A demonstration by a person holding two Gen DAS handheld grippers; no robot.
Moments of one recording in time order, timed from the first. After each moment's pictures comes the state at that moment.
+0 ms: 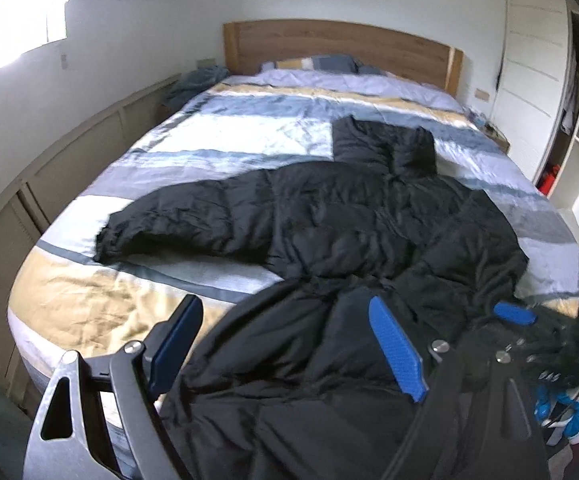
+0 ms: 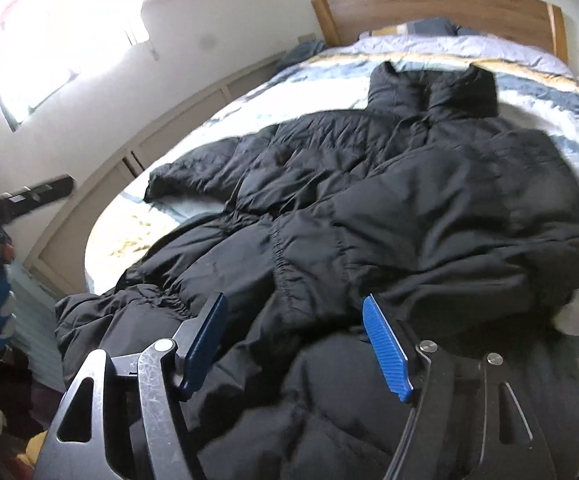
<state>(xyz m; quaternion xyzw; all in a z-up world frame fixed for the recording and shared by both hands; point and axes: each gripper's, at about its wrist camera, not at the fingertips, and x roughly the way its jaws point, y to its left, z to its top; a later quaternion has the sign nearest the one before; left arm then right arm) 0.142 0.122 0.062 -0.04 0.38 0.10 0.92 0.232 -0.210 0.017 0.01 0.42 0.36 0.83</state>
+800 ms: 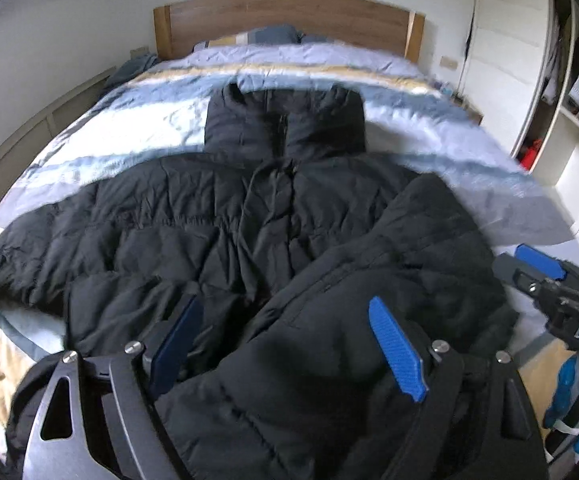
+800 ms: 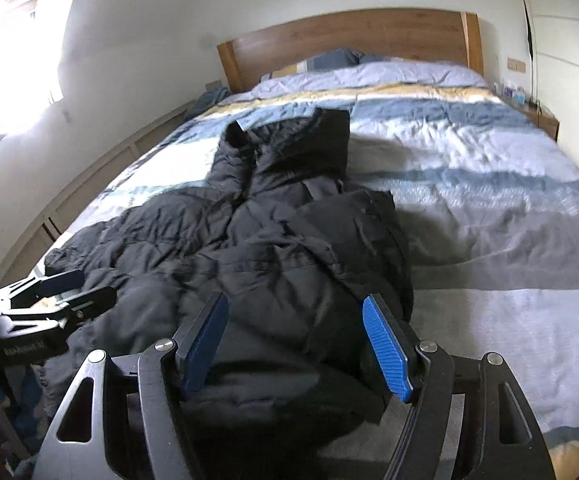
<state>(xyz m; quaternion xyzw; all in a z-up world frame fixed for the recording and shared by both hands) 0.346 -0.051 -0.033 -0.03 0.42 0.05 0.91 0.403 -0.338 0.005 0.03 0.38 0.23 0.89</state>
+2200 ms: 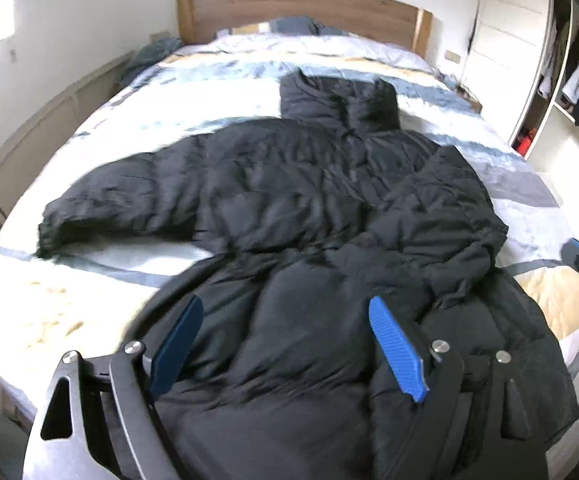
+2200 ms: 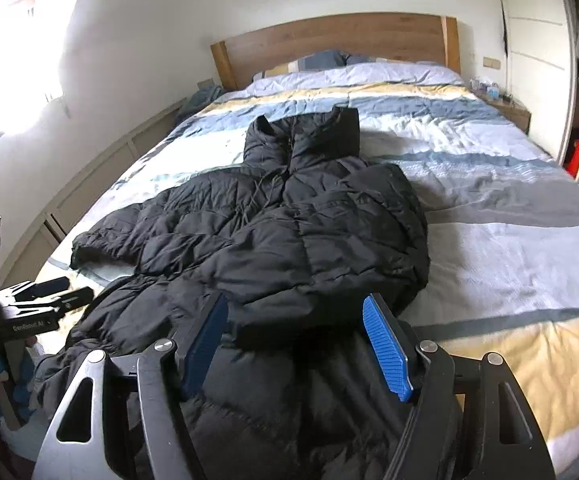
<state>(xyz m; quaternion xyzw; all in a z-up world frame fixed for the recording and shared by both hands) 0.174 0.089 0.028 -0.04 0.43 0.04 0.90 0.233 -0.299 0.075 0.03 0.38 0.19 0.90</state>
